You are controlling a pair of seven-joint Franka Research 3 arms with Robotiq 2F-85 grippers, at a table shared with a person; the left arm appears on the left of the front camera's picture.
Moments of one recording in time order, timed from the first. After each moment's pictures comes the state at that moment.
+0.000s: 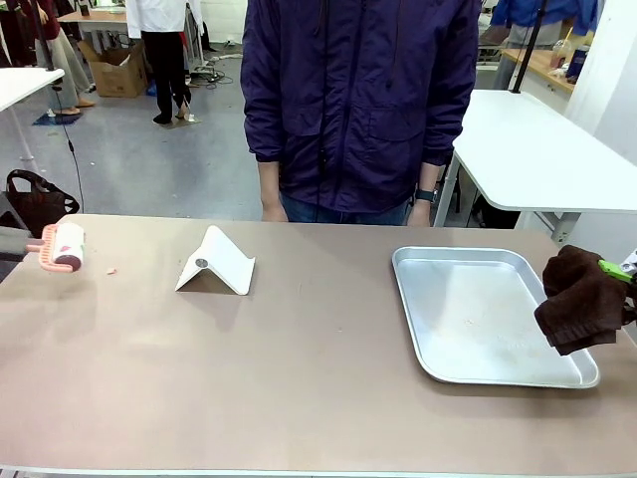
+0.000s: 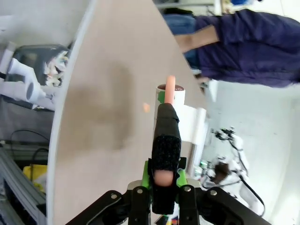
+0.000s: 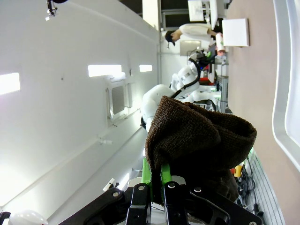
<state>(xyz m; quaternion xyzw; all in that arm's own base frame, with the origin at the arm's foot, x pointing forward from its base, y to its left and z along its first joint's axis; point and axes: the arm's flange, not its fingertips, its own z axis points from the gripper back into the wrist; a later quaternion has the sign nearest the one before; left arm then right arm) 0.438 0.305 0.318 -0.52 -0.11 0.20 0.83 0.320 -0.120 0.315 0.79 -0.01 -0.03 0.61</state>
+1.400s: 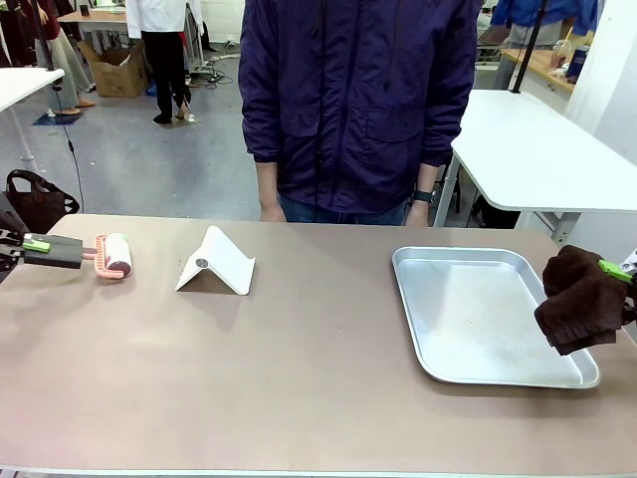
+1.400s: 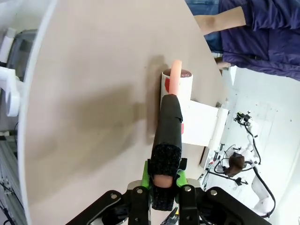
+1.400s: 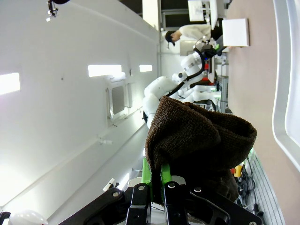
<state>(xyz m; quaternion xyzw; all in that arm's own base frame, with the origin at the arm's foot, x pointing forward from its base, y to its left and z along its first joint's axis) 0.498 0.244 0.289 -0.50 -0.04 0.16 0.85 0.320 -0.120 0.315 0.79 -0.01 -0.03 0.61</state>
